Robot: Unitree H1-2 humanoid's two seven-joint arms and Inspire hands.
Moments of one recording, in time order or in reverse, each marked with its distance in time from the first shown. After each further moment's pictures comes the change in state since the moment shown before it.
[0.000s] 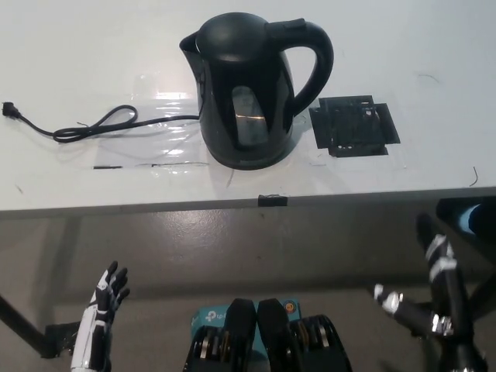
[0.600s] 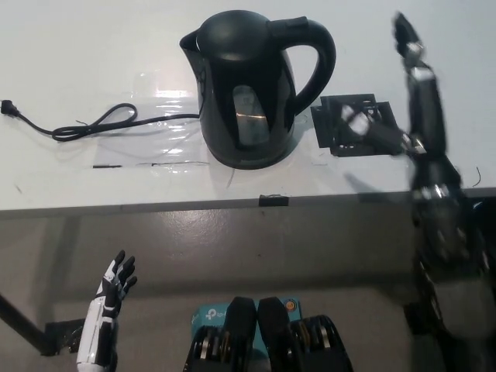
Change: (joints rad) left_arm -0.002 -0.010 -0.018 -0.036 0.028 -0.016 0.002; right_arm -0.599 -0.002 -0.017 0.217 -0.115 0.207 -0.003
